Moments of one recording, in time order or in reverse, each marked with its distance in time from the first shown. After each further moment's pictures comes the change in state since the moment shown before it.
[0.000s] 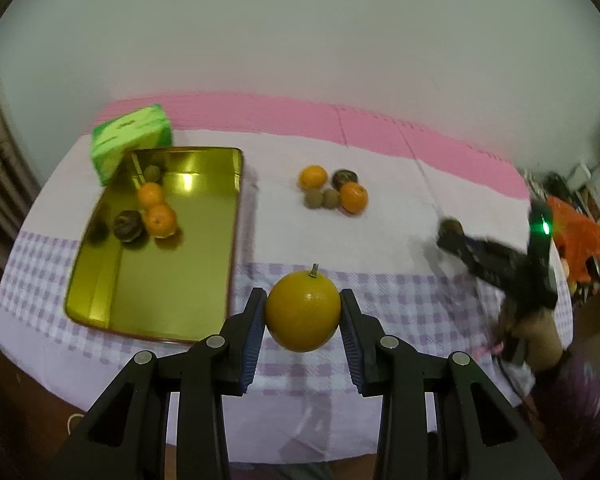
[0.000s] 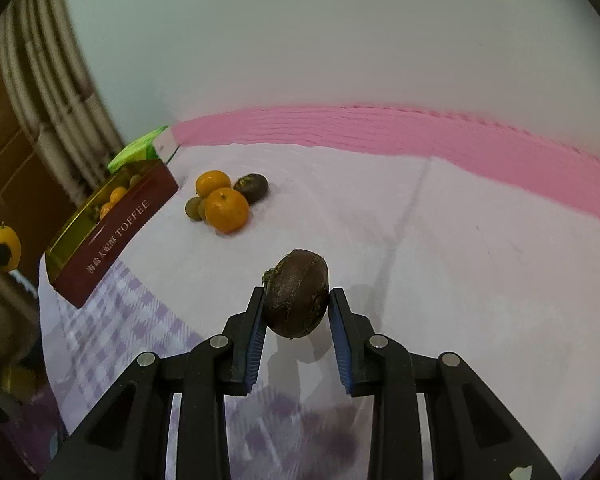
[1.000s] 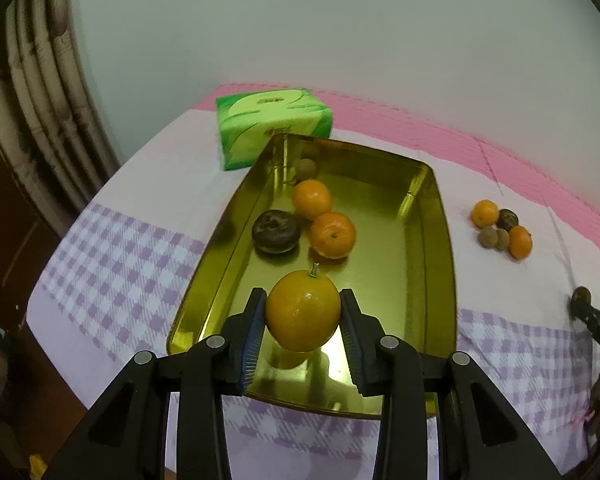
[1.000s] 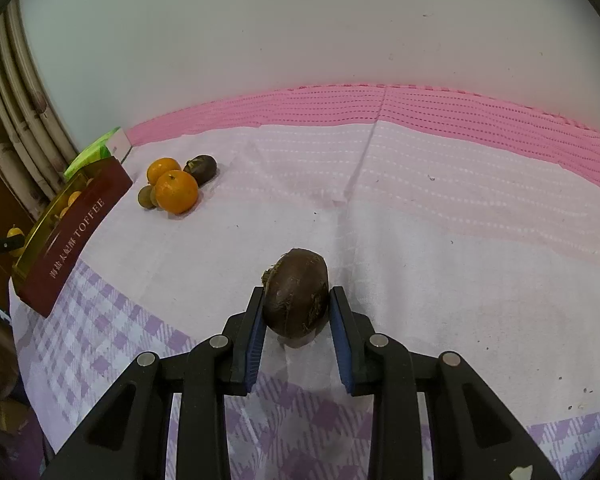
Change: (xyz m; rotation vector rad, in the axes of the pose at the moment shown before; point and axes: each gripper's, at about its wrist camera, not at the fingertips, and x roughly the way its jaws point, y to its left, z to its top) left arm 0.053 0.134 -0.002 -0.167 -0.067 0.266; right arm 0.008 -0.011 -0.017 0.086 0.028 -0.132
